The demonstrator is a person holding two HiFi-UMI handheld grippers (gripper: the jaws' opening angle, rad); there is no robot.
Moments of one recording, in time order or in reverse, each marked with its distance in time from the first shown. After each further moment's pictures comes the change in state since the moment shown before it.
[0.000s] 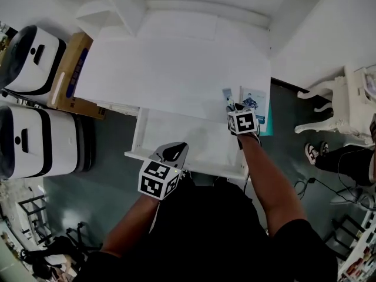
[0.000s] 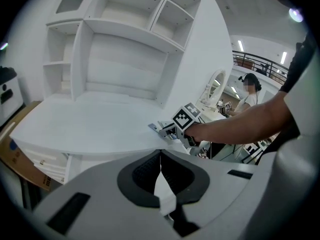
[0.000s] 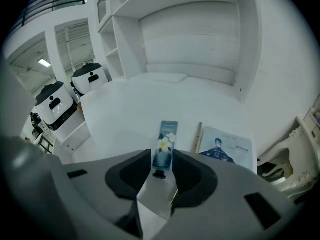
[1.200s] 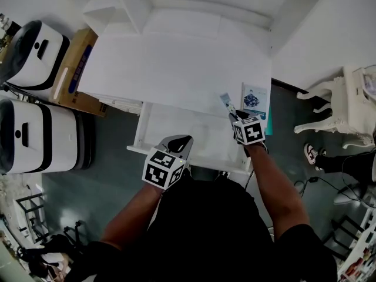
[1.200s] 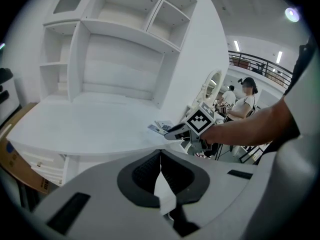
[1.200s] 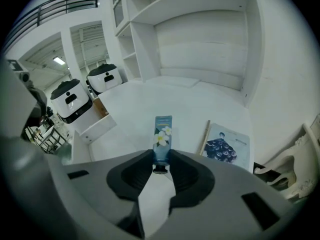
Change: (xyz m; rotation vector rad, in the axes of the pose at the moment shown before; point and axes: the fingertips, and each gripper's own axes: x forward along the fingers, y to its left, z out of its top) left arm -0.002 -0.005 -0.006 0.025 -0.011 -0.030; right arm -0.049 0.036 -0.026 -0.078 -0.022 0.098
